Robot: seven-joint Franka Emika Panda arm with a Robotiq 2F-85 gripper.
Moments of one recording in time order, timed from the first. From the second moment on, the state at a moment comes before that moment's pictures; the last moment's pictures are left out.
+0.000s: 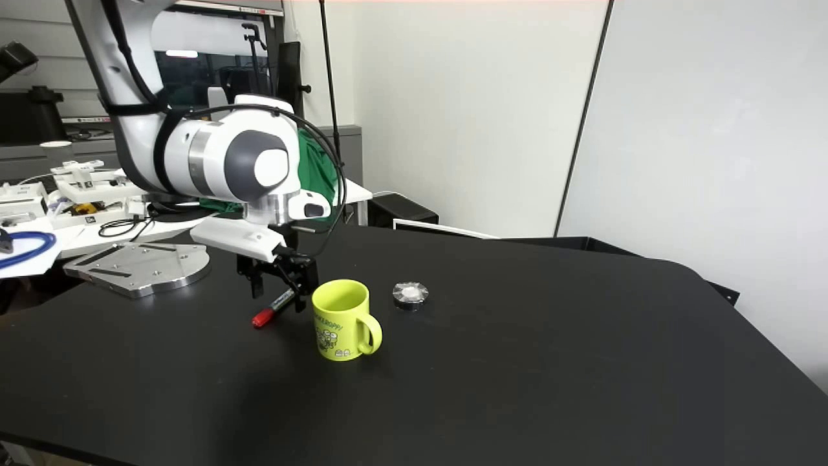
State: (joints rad) arm 0.06 0.59 0.04 -2.29 0.10 2.85 0.16
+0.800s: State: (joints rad) arm 0.08 0.63 0.00 -2.27 0.10 2.85 0.17
